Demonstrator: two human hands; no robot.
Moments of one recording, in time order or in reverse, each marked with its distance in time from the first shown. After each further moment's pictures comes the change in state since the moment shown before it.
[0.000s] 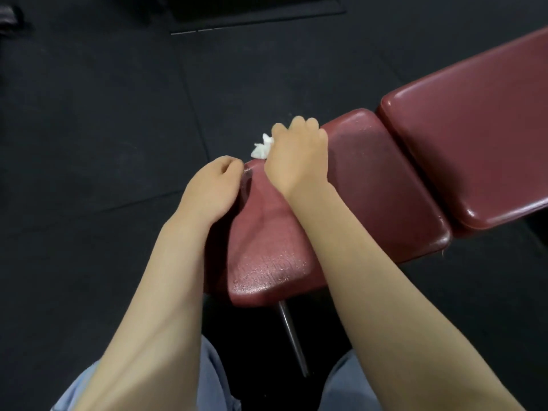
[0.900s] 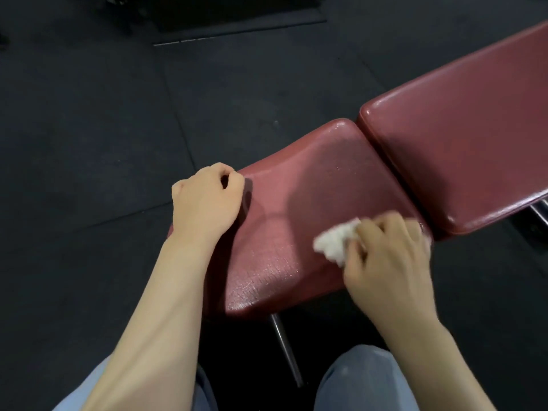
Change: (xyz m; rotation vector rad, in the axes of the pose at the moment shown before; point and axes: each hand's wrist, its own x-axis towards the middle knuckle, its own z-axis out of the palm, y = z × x) left_hand -0.017 0.026 0.010 0.170 0.150 0.065; right_hand -0.154 0.094 -0.033 0.145 0.109 0.214
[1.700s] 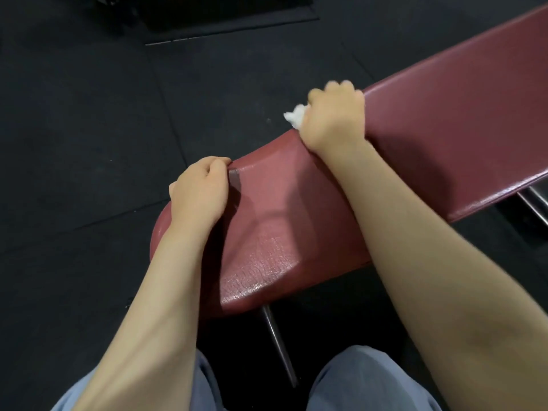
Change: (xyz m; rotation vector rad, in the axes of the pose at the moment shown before) left_hand 0.004 0.009 0.017 -0.206 0.005 -0.078; right_hand 0.192 -0.029 0.031 -0.253 -0.045 -0.109
